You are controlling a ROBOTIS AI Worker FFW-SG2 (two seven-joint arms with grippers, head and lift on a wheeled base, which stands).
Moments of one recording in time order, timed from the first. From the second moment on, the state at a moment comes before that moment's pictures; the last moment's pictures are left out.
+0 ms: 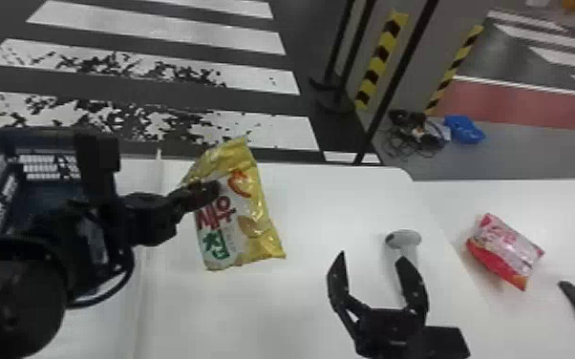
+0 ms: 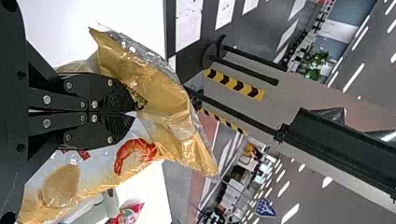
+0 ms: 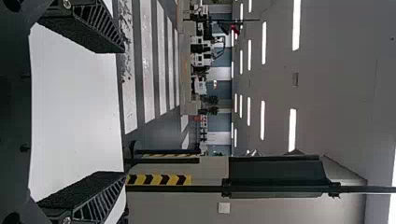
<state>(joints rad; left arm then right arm) -0.07 0.00 -0.15 -1.80 0.30 0.77 -0.43 0.59 0.00 -0.04 -1.82 -0.03 -0.39 -0.09</state>
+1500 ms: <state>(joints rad) -0.02 0.02 -0.44 -1.78 0.18 0.41 -0.29 0.59 0.00 -0.05 -1.83 -0.04 -0.38 -0.09</state>
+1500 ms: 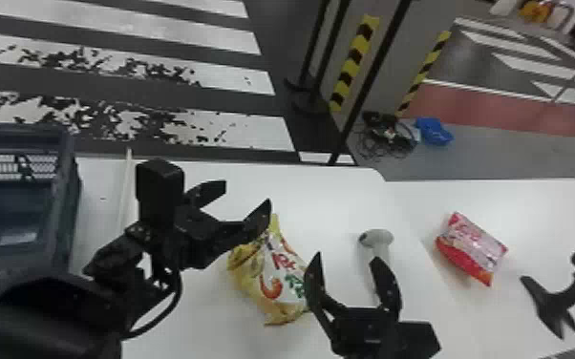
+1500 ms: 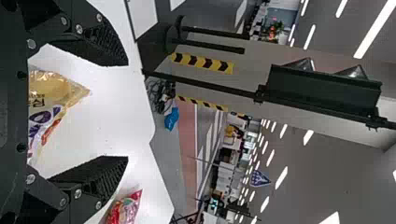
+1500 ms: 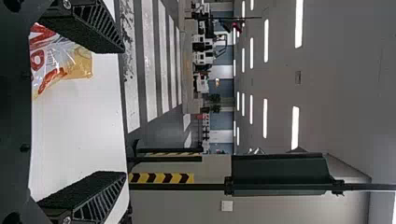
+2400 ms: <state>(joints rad) 0.28 0.26 -0.07 -2.00 0.18 0.00 -0.20 0.55 0.00 -0.07 -1.87 -0.12 -0.16 -0.02</state>
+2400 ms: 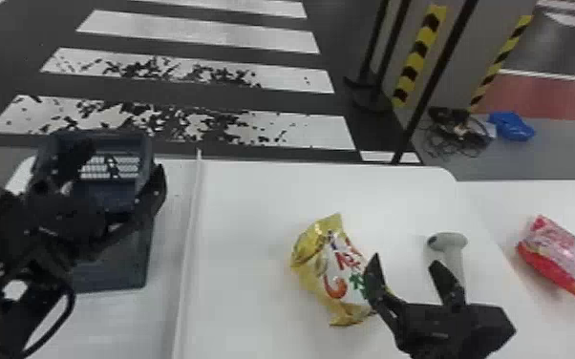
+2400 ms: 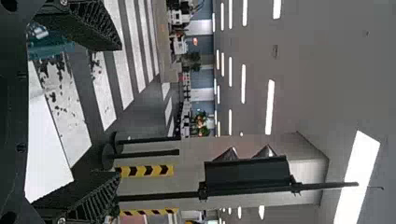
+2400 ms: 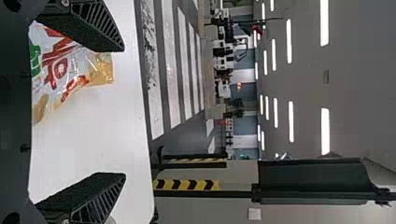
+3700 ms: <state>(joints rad) 0.50 0.25 0.03 -1.94 0.27 -0.23 -0.23 0.34 0.00 -0.49 -1.96 -0.69 1.00 0.20</state>
